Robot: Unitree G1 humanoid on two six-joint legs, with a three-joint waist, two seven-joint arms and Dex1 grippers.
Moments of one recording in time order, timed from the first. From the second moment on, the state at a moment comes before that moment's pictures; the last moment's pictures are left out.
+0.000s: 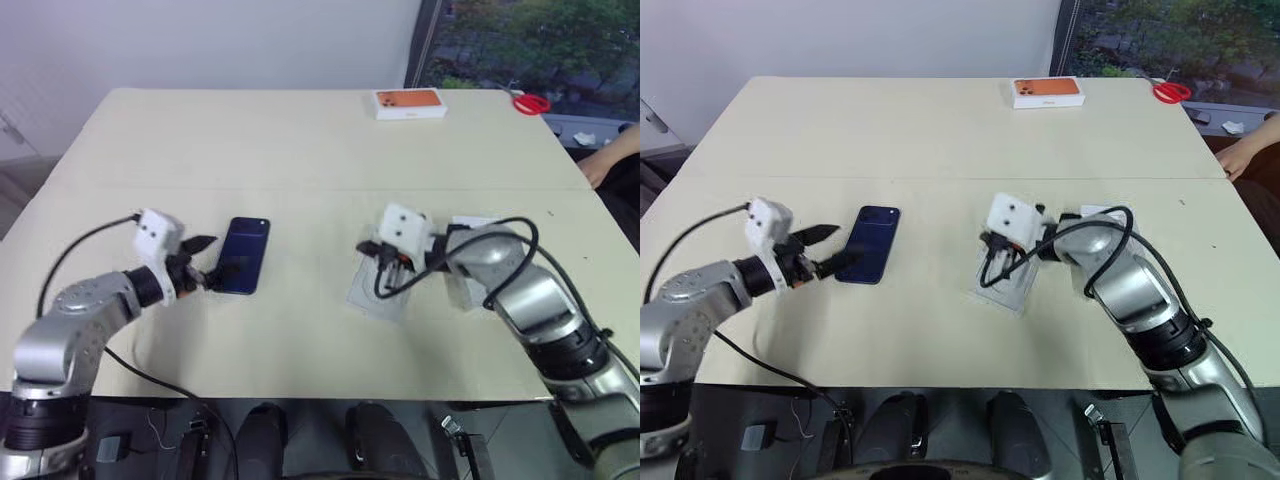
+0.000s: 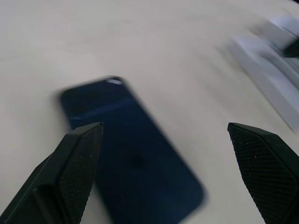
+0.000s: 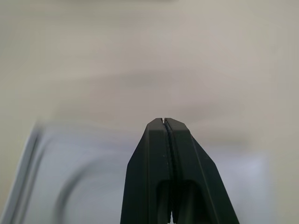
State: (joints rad) left arm -0.21 0.65 0.33 -0.28 -0.63 0.87 -0.58; right arm -0.62 -0.60 0.30 -0.30 0.09 0.72 0.80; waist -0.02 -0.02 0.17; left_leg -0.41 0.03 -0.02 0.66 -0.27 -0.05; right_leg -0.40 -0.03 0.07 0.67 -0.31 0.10
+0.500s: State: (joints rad) left arm -0.54 0.65 0.37 -0.01 -0.71 1.53 -0.38; right arm -0.70 -0.24 0.57 -0.01 -0.05 0.71 0.66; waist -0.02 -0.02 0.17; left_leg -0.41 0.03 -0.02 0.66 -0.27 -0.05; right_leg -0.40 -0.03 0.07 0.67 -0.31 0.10
